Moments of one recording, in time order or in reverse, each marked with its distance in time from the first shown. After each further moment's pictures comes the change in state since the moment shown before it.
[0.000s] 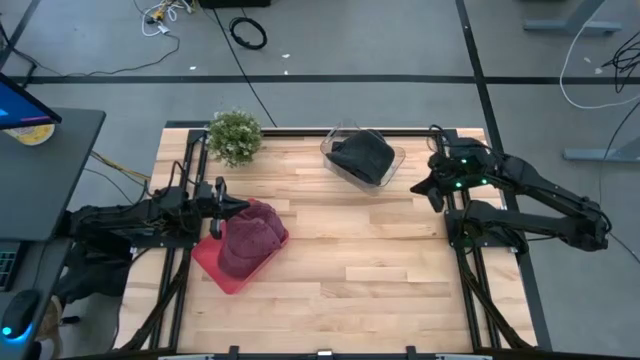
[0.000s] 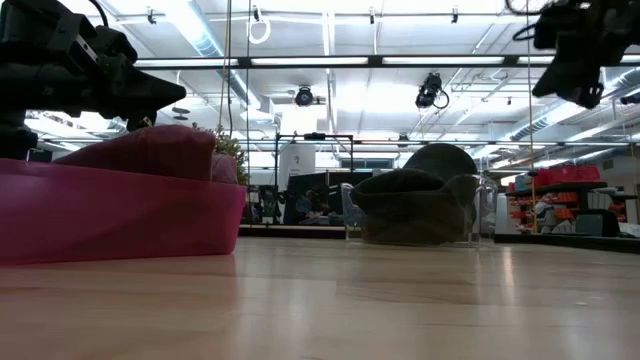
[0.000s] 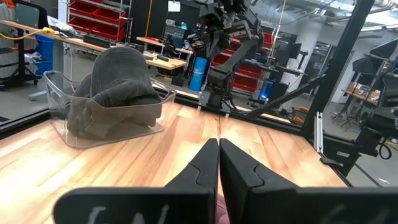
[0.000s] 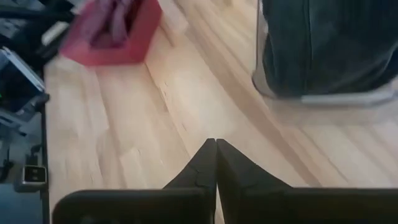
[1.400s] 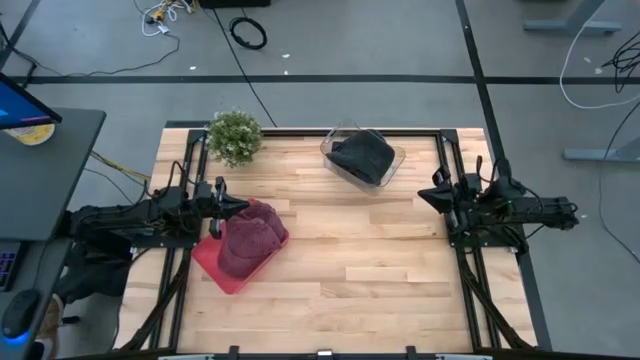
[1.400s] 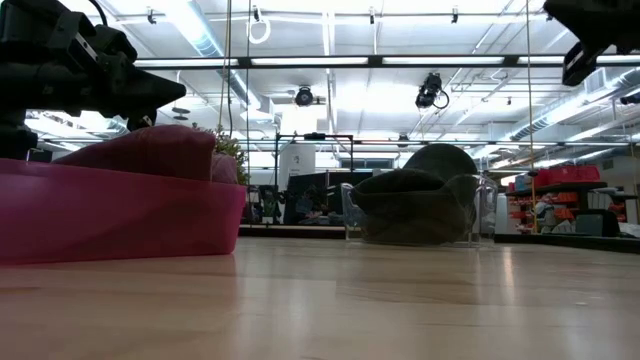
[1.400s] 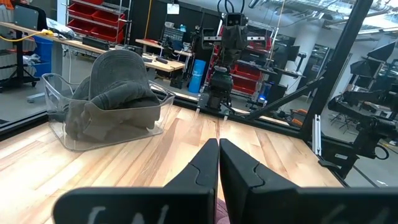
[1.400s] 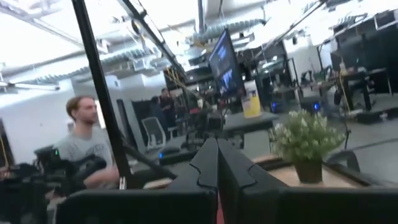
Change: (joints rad) left arm 0.000 0.000 0.000 0.013 0.002 -0.003; right arm 0.536 -0.634 -0.583 1.010 0.384 -0.059
